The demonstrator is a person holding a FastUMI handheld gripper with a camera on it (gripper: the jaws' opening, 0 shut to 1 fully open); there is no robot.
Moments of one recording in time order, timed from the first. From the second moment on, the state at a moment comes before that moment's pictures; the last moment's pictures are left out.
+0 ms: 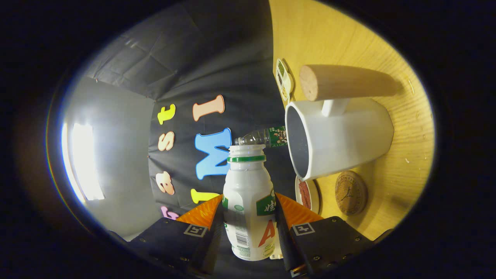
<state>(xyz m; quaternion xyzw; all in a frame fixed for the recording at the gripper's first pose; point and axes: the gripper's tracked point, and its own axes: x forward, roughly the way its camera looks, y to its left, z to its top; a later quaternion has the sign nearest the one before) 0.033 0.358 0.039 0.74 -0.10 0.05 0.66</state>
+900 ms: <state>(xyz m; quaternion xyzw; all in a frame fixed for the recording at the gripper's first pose) 0.053 0.378 0.024 0.28 -0.02 -0.02 0.96</state>
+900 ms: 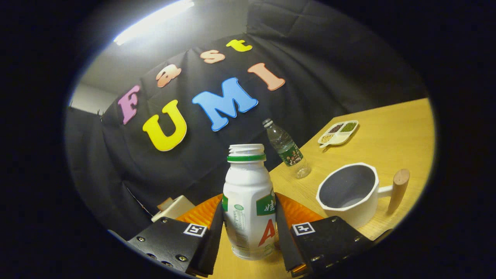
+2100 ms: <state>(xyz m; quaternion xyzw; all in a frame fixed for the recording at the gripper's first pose) 0.071 0.379 0.012 0.00 -0.01 -0.03 1.00</state>
